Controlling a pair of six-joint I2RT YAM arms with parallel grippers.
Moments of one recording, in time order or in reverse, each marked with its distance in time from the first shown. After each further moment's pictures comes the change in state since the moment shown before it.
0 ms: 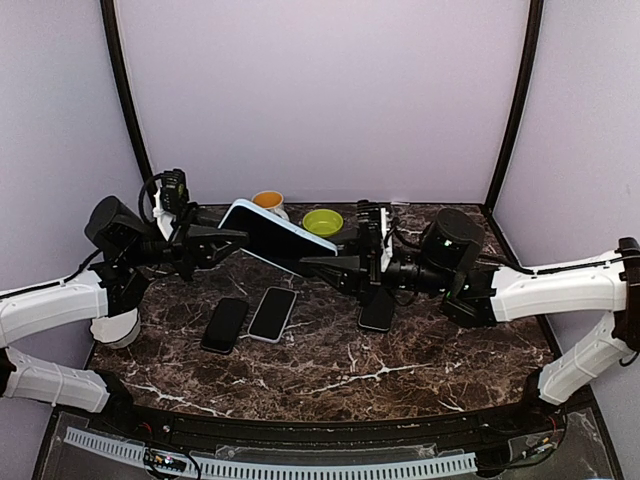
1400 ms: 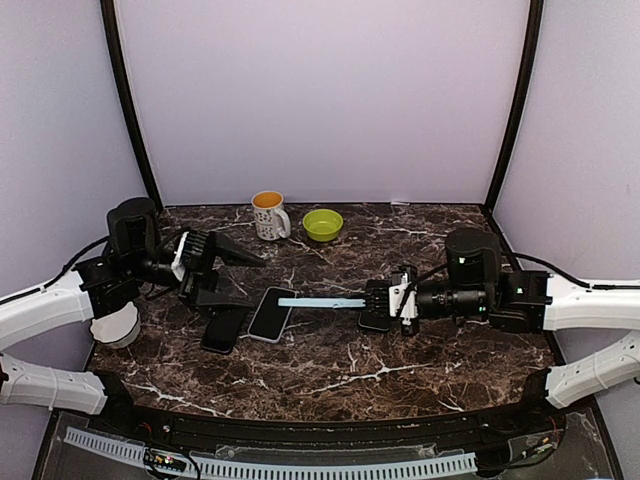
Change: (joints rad) left arm -0.080 -0.097 0.056 -0.713 0.005 0.755; right arm -0.013 -0.300 -0.116 -0.707 0.219 -0.692
